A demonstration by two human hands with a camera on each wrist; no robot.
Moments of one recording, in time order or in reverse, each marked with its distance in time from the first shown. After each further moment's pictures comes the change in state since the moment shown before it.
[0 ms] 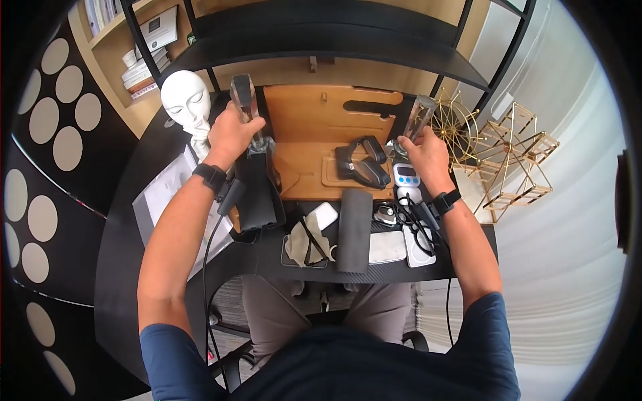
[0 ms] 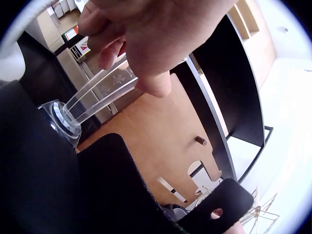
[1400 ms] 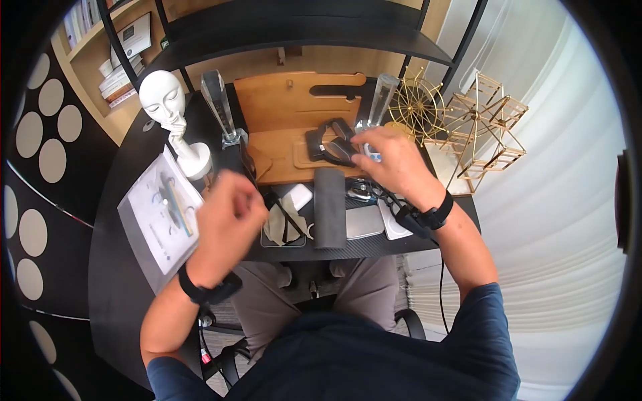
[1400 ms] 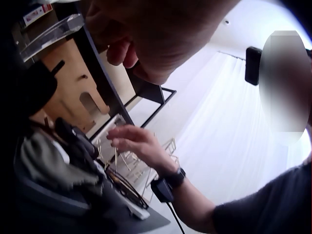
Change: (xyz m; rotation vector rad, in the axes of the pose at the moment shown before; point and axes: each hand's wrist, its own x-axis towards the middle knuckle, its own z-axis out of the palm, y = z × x) left_hand -0.204 0.080 -0.058 -0.436 -0.036 0.243; right_hand -0.075 -0.059 -0.071 0.096 -0.179 -0.564
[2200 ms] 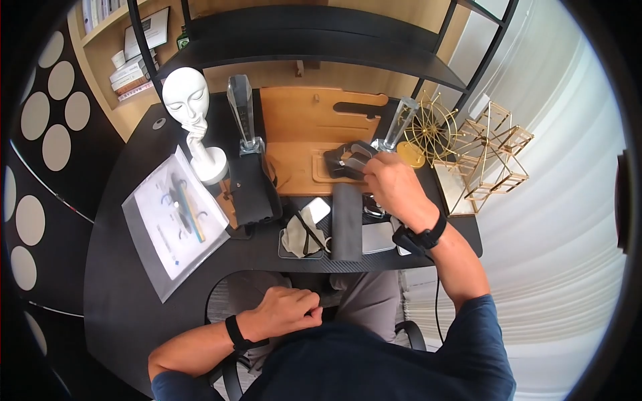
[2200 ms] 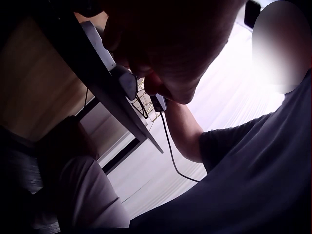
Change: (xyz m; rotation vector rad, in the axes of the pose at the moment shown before) left_hand -0.115 -0.017 0.030 -0.159 -0.472 0.367; right_hand 0.007 -0.015 0.033 -0.152 -0.023 -0.049
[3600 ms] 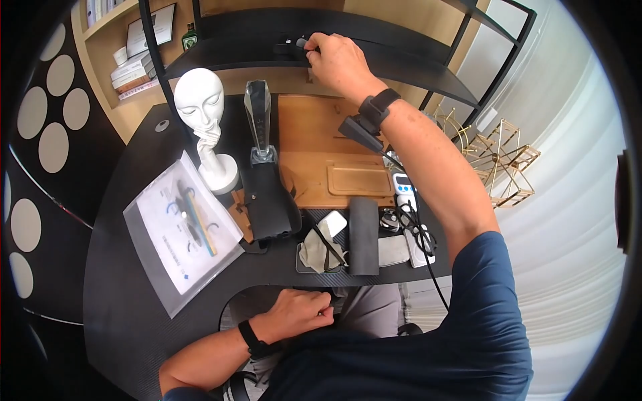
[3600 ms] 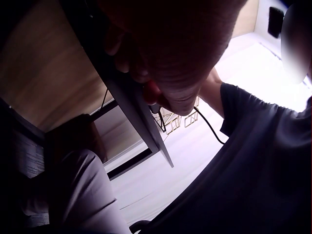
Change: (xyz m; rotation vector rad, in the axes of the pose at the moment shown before) left_hand 0.003 -0.028 -0.004 -0.046 0.003 -0.071; right_hand 0.271 -0.022 0.022 -0.019 0.273 -0.009
